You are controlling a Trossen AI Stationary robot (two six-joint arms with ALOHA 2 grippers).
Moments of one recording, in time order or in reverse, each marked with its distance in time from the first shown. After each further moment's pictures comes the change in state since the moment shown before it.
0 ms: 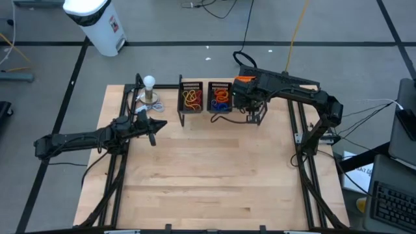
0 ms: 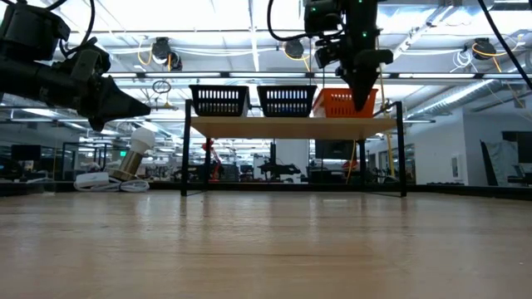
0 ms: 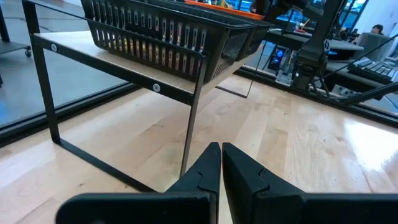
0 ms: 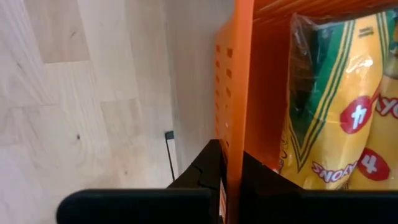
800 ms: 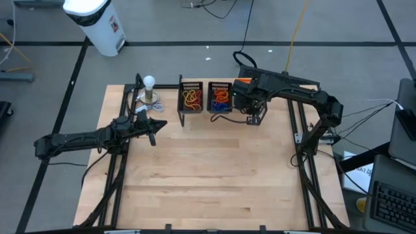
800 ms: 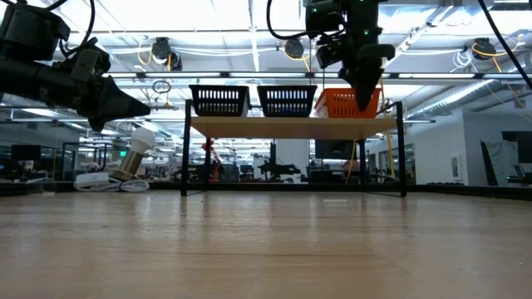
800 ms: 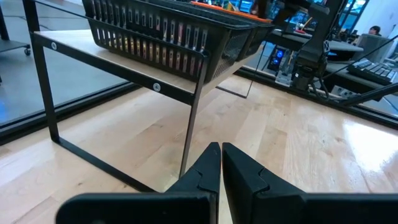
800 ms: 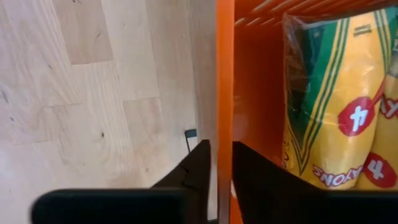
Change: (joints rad) left arm 0.000 0.000 0.000 0.000 0.000 -0.008; right arm 0.001 0.000 0.000 -0.023 -0.075 0.043
